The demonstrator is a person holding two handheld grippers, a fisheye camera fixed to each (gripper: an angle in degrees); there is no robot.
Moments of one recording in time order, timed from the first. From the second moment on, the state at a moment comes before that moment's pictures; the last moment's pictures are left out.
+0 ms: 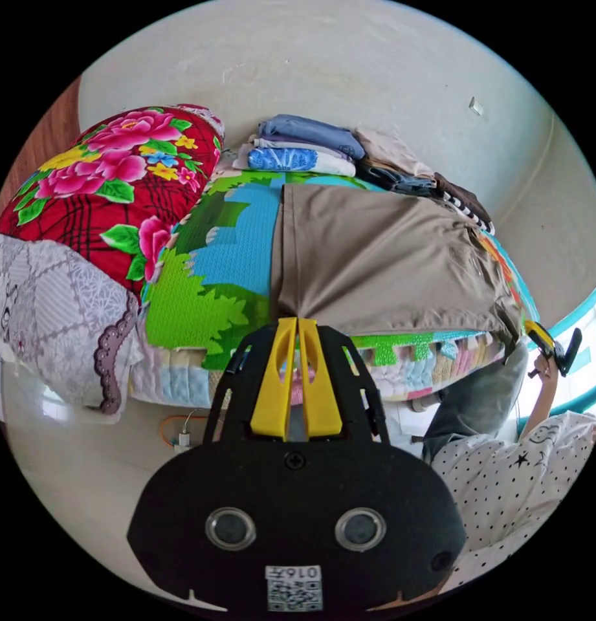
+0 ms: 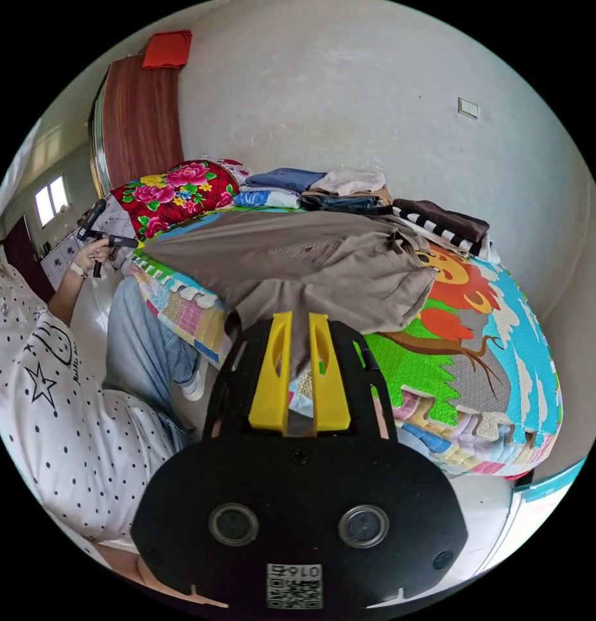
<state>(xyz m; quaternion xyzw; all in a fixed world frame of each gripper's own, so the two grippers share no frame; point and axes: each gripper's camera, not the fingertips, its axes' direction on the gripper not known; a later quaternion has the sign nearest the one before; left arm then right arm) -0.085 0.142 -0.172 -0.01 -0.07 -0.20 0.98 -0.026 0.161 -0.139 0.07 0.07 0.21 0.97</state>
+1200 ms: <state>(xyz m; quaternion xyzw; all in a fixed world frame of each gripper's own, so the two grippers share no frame) -0.082 0.185 -0.134 0.26 0.23 0.07 0.93 0.016 -0.510 0.342 -0.12 -0.02 -0.11 0.99</state>
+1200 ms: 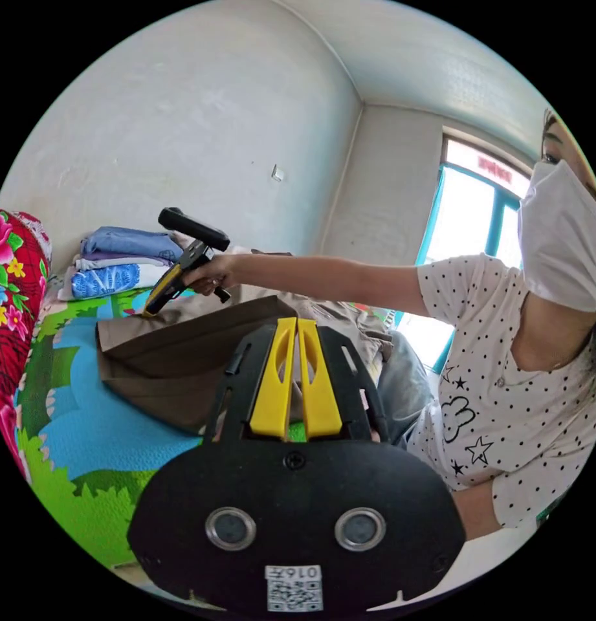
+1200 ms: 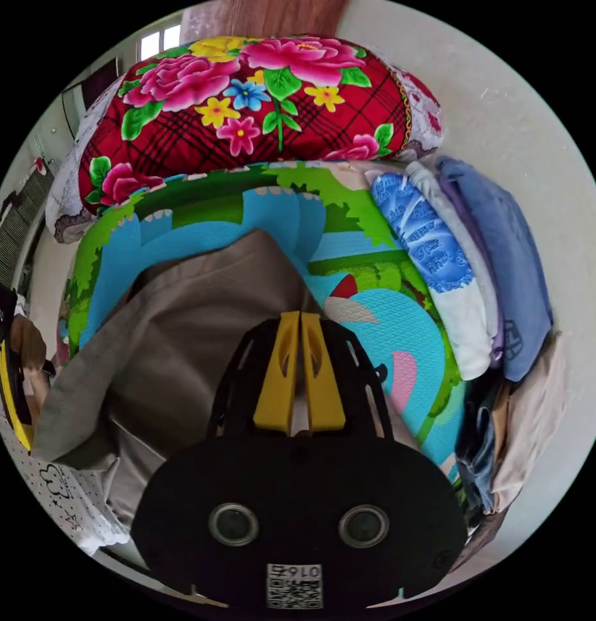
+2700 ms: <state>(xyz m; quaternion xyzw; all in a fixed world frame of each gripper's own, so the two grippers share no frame) -0.037 0.196 -0.084 0.20 0.21 0.11 0.95 -0.028 -0.478 0.336 -0.12 -0.14 -0.38 0.90</state>
